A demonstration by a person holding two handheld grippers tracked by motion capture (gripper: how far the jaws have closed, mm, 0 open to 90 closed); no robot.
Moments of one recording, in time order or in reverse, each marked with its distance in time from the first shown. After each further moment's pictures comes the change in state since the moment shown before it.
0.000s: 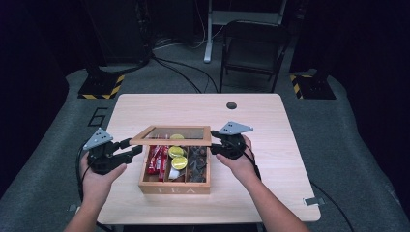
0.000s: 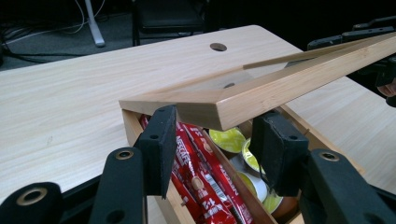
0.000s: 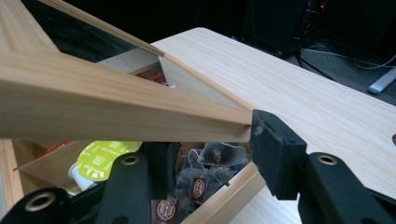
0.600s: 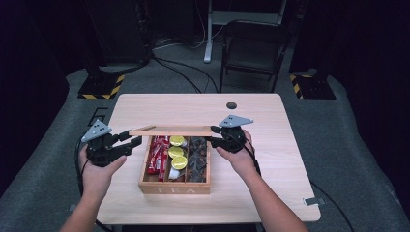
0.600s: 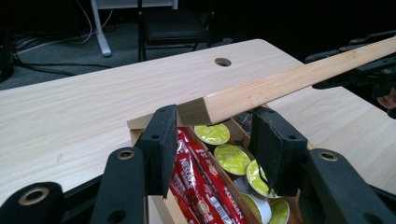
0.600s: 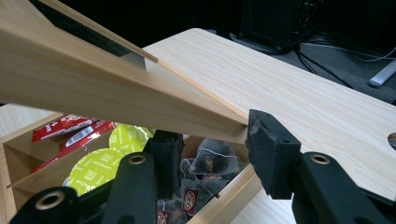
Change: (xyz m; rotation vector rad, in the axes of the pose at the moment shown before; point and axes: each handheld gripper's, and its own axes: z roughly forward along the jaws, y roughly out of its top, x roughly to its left) left arm 0.002 0.019 0.001 -0.031 0.021 -0.002; right arm -0.011 0.014 0.004 0.020 0.000 0.033
